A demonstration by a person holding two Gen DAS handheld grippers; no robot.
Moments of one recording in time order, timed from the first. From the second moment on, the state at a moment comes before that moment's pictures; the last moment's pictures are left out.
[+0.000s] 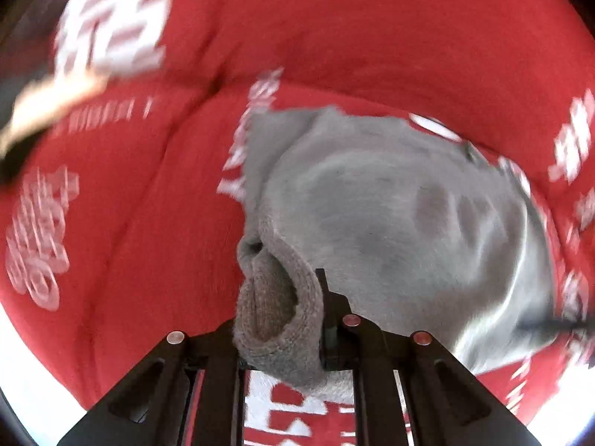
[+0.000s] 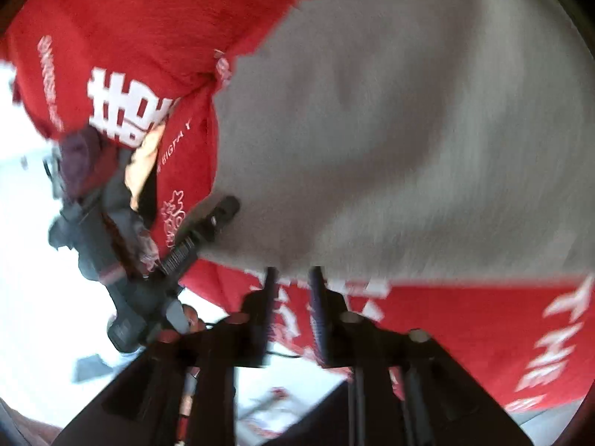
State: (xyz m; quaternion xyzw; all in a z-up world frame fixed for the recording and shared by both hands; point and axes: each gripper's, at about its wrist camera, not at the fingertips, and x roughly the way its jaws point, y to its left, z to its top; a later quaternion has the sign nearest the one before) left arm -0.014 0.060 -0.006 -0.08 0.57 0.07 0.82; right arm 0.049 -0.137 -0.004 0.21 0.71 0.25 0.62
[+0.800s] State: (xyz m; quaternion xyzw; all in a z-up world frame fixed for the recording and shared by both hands) left arm -0.024 0.039 0.009 0.03 0.51 -0.01 0.86; right arm 0.145 0.137 -0.077 -0.29 0.78 0.29 0.48
